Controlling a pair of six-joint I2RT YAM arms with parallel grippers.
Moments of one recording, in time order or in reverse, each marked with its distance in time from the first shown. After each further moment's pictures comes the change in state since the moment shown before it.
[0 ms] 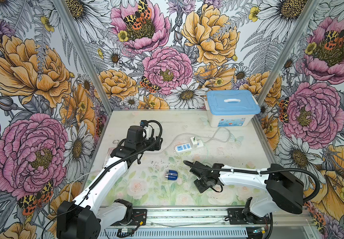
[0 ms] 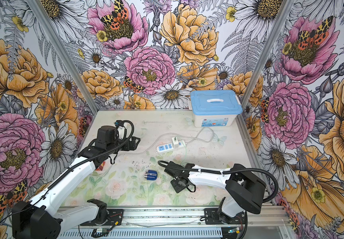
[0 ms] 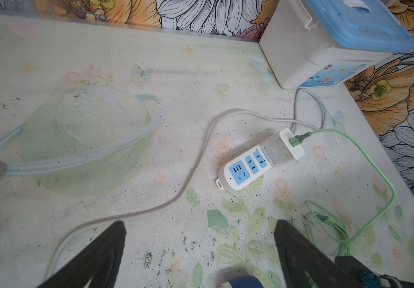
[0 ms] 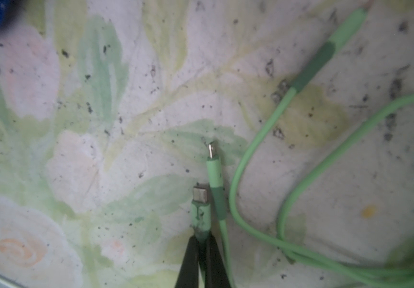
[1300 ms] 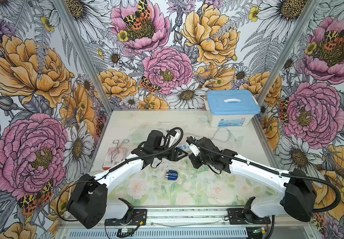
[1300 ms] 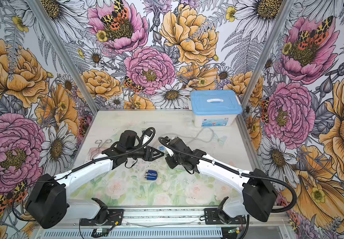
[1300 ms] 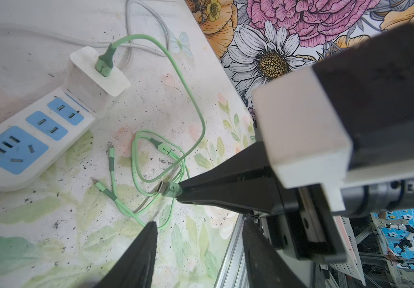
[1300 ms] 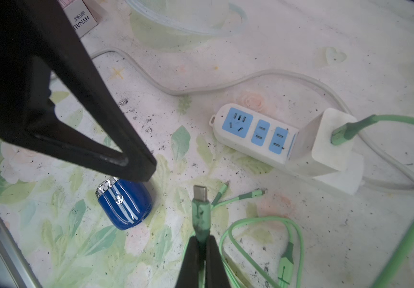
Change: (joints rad) left arm -0.238 0.209 -0.064 0.317 0.573 -0.149; right arm -0.180 -0.114 0.196 0.222 -0.047 -0.297
